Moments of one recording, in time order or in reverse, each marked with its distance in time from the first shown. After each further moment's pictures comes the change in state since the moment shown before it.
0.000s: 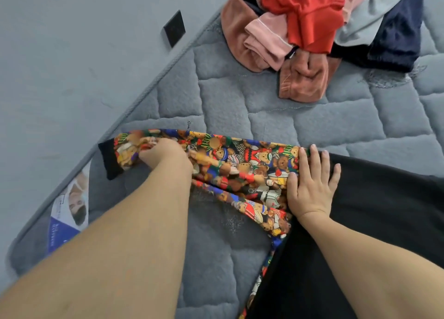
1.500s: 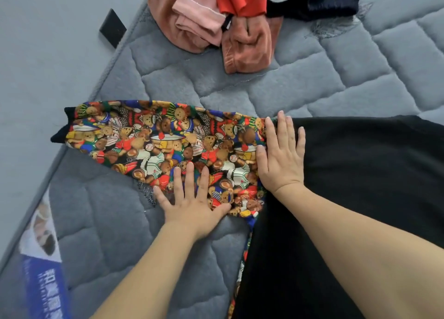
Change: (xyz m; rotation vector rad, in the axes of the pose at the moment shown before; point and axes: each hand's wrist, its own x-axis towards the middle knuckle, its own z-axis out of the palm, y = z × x) left_hand -0.047 -0.139 -0.033 1.799 -0.687 0.972; right_hand 0.002 0.008 0.010 0.138 0.127 -0.029
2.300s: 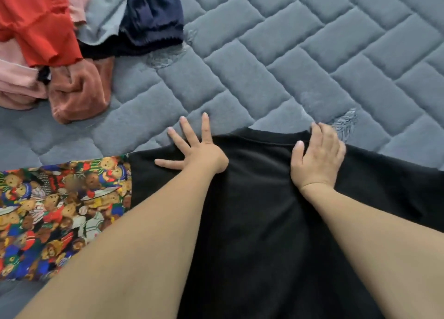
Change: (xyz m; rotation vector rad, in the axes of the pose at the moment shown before) left_hand 0.066 0.358 -0.086 -0.182 0.006 -0.020; right_hand -0.036 0.332 -0.086 -0.063 0.187 0.606
